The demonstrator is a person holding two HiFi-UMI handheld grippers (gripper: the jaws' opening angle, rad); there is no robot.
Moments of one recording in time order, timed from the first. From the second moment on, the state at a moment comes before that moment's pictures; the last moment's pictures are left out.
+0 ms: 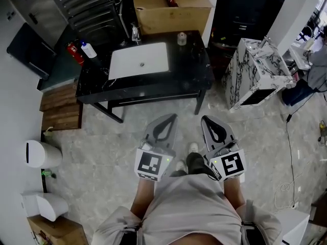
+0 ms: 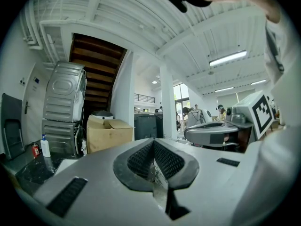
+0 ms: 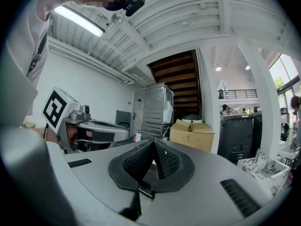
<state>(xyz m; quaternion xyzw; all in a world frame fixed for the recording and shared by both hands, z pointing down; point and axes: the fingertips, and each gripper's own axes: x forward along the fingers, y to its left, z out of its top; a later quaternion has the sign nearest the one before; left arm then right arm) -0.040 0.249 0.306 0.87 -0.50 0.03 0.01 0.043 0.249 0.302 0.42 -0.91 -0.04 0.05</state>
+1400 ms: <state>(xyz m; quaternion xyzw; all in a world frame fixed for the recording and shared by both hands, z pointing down) -0.005 0.088 0.310 0.84 -0.55 0.06 0.01 0.077 0.075 0.308 0.37 -0.93 -0.03 0.03</state>
